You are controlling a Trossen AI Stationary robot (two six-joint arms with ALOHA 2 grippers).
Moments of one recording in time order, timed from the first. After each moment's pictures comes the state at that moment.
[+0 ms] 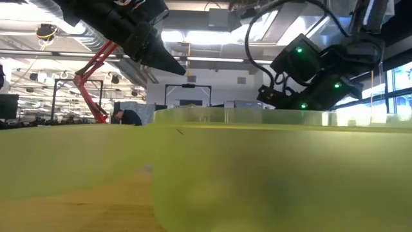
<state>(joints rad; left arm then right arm) -0.07 1.31 0.69 0.11 -0.40 0.12 0.05 1.81 0.54 0.39 0.39 0.42</state>
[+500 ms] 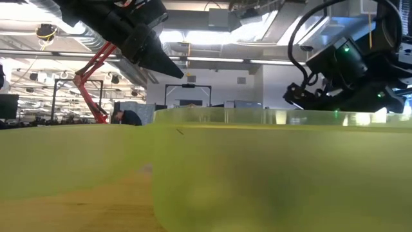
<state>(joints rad) -0.07 1.31 0.69 0.08 -0.40 0.09 0.17 1.81 0.33 0.72 0.49 0.46</state>
